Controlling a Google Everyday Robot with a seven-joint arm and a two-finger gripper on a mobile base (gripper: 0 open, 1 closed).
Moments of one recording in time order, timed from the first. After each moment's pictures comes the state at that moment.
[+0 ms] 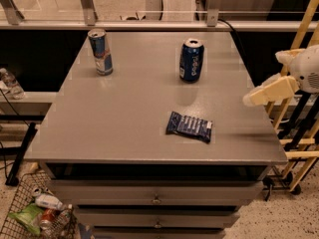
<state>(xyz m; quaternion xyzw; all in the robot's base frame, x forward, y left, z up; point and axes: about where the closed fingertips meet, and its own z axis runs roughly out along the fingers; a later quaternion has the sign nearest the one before) 0.555 -0.259 0.916 -0.40 0.80 0.10 0.43</state>
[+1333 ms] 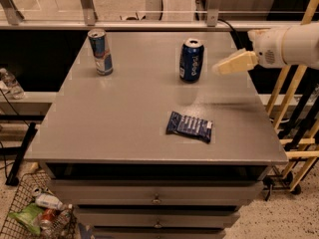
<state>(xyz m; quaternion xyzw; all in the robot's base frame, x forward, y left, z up) 0.660 -0.215 0.926 -0.37 0.77 0.12 0.51</state>
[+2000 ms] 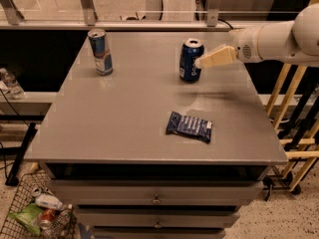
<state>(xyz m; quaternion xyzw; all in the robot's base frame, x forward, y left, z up) 0.704 -0.176 0.913 -0.36 0.77 0.16 0.51</state>
